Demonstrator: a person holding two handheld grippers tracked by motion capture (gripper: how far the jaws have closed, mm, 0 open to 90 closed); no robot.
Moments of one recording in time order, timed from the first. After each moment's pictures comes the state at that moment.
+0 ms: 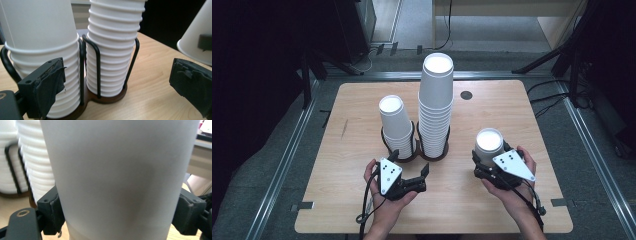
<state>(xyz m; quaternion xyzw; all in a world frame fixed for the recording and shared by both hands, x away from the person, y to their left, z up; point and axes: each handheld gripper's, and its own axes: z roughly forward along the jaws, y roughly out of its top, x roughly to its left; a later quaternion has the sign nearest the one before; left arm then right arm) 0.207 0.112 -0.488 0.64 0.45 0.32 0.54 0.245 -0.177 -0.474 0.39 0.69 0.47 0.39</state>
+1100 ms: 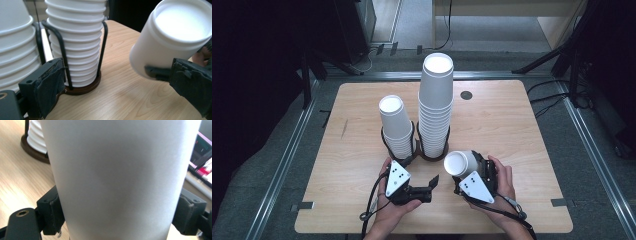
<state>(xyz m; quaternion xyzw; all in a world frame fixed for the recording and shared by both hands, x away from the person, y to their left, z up) 0.205 0.101 -0.494 0.70 0.38 0.24 0.56 0.227 -0.130 -0.520 0.21 0.76 0.40 0.47</state>
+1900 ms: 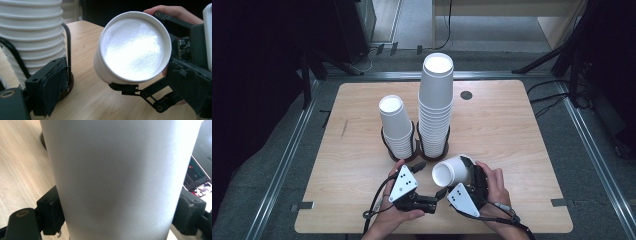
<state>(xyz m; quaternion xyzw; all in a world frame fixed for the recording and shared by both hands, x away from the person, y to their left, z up) 0.196 0.089 -0.490 0.74 0.30 0.19 0.57 0.210 -0.110 -0.525 0.12 0.77 0.38 0.50</state>
